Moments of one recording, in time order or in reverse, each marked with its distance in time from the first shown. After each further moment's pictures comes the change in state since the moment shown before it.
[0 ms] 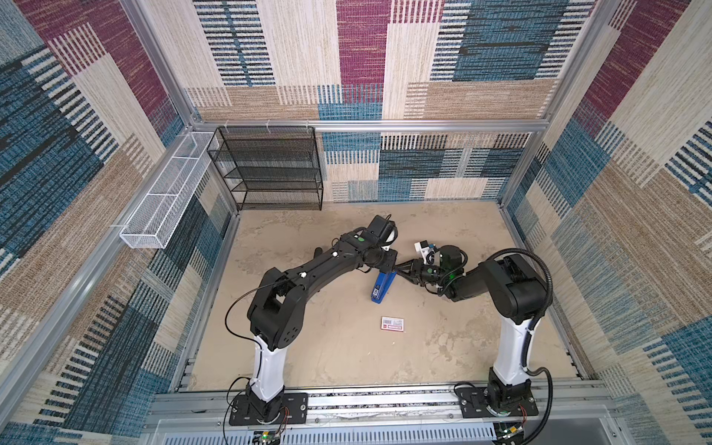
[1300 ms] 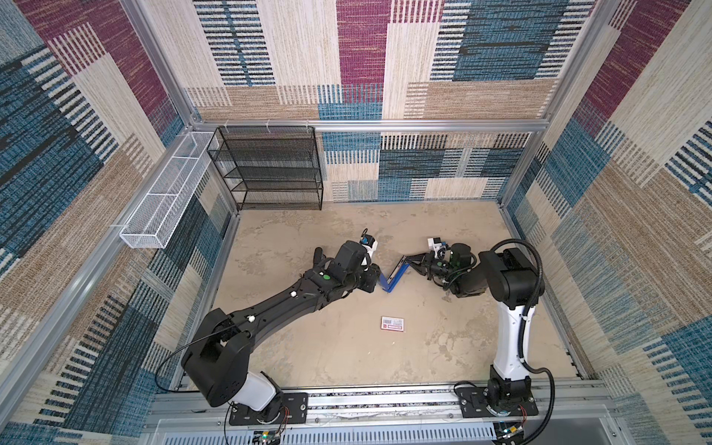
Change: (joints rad) left arm -0.006 -0.491 -0.621 0.381 -0.050 0.002; right arm -0.132 0.168 0.084 0.195 -0.018 0.179
